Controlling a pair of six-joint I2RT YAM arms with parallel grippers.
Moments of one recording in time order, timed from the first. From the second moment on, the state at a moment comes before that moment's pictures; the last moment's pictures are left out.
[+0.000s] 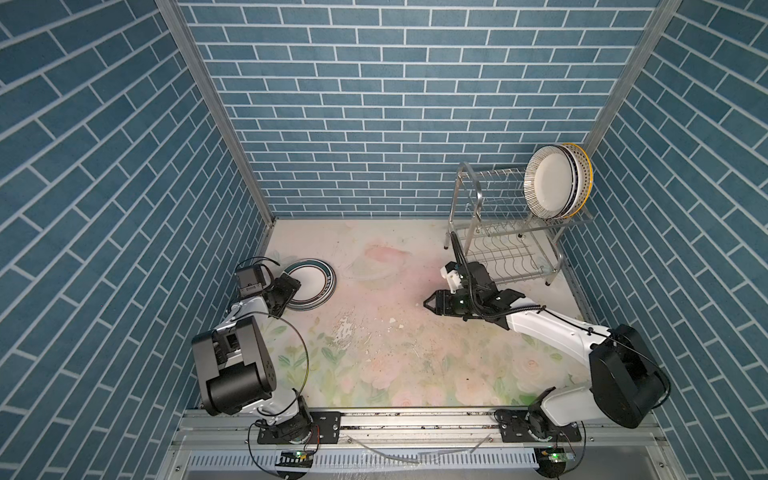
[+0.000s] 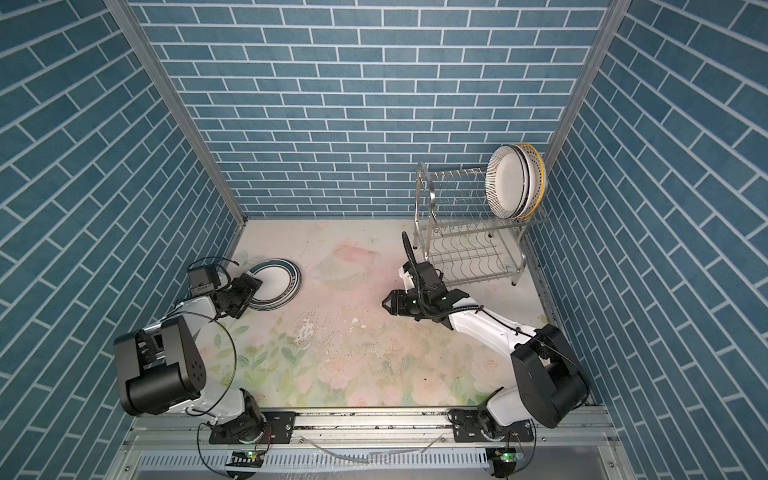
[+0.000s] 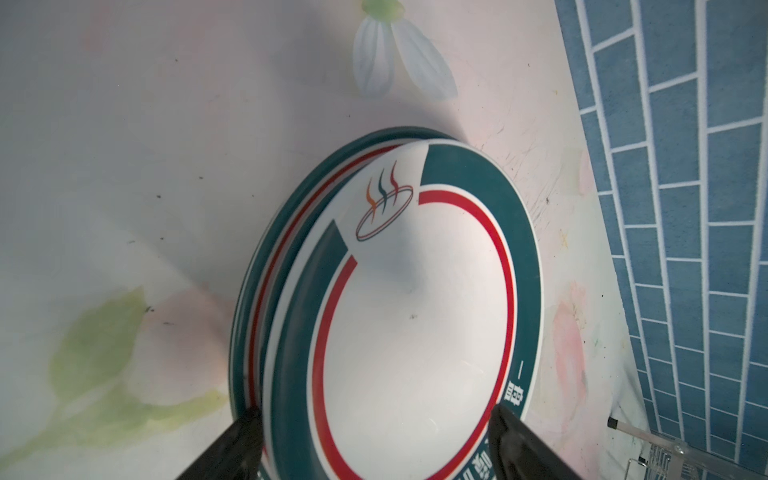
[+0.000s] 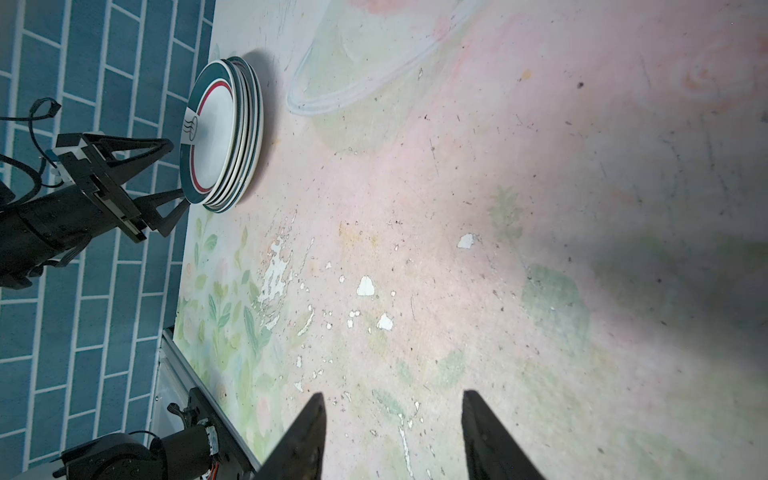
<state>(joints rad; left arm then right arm) 0.39 1.52 0.79 -0.19 0.36 -0.65 0.65 1.44 0.86 -0.22 -0.36 0.62</state>
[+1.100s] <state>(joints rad) 0.09 0.85 0.59 -0.47 0.35 -0.53 0.64 1.01 0.92 -0.64 -0.19 0.56</state>
